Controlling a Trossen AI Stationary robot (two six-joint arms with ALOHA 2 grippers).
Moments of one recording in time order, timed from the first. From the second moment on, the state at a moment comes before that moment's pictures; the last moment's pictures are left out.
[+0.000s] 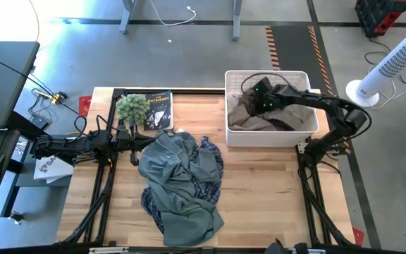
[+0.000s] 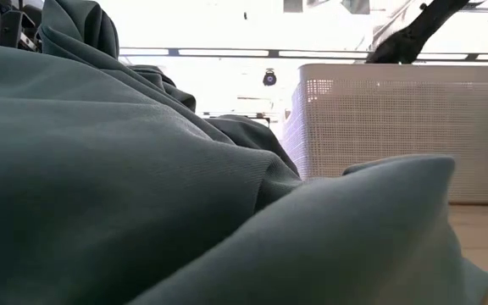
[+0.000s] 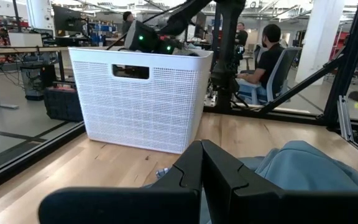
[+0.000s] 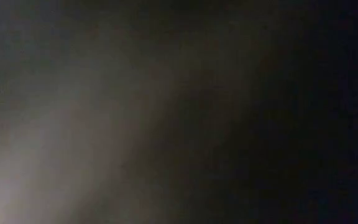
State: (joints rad) left arm -0.04 0.03 0.01 0.05 -0.25 -0.05; right arm -0.78 1.55 0.91 -0.62 0.15 0.43
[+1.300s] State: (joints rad) left arm -0.04 0.03 0.01 0.05 -0.25 -0.05; right arm -0.63 1.40 0.70 -0.64 0.14 0.69
